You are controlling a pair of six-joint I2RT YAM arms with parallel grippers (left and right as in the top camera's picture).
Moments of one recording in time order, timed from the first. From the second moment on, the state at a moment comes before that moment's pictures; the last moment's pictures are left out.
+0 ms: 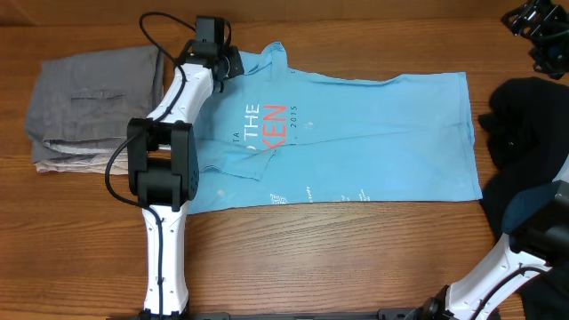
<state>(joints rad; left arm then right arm) -0.13 2.51 2.05 -0.45 0.02 -0.39 -0.43 2.05 2.25 -1.11 -0.46 0.33</state>
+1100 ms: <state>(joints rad) -0.12 2.50 2.05 -0.49 0.01 -0.39 -0.41 2.08 2.25 -1.13 -0.42 0.25</state>
